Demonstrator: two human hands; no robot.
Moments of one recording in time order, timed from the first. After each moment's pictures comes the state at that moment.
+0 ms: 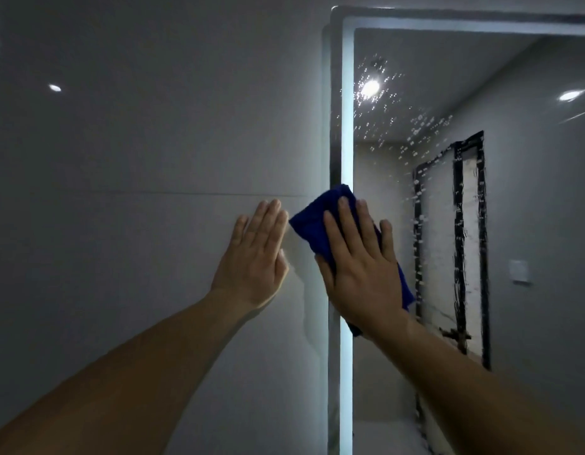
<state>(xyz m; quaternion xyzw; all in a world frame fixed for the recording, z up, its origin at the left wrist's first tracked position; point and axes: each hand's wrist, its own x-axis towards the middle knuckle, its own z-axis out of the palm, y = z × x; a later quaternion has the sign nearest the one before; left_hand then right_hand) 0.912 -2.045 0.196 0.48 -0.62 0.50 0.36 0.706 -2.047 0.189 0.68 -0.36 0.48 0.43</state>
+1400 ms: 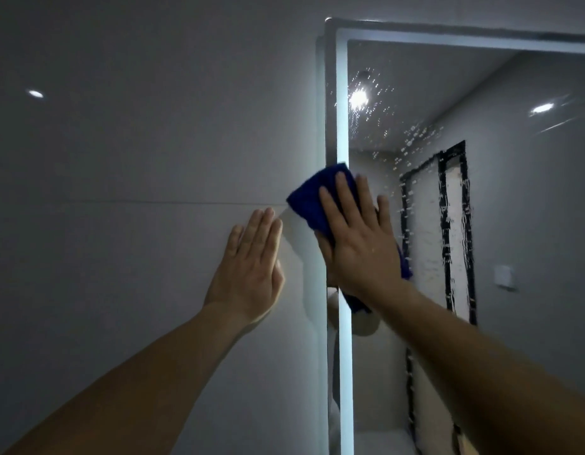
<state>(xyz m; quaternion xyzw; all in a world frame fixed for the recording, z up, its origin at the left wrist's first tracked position) 0.912 -2.047 0.193 0.48 -0.61 0.52 0.35 0.706 -2.054 0.236 0.67 -0.37 0.47 0.45</state>
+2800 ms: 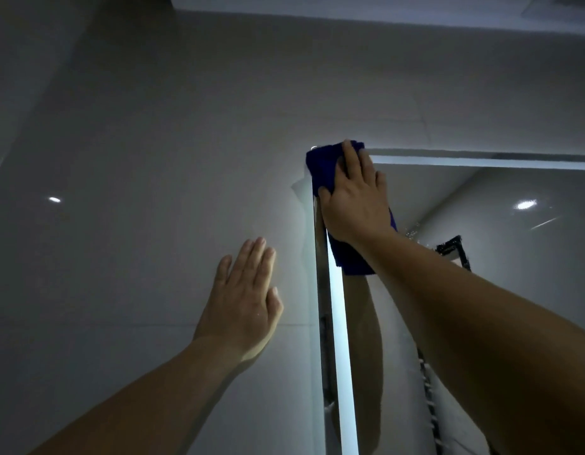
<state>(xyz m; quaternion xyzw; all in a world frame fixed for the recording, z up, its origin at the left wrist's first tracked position) 0.903 -2.065 0.324 0.46 -0.54 0.57 0.41 0.702 -2.047 0.460 0.59 -0.40 0.57 0.41</state>
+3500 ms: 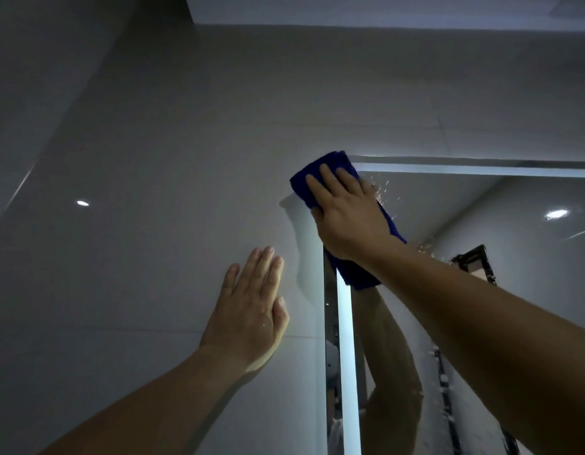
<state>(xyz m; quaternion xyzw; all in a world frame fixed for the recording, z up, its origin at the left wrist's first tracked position) 0.904 -2.065 0.325 0.46 -0.53 0.59 0.40 0.710 -2.046 0.463 0.66 -0.33 0.48 0.47</state>
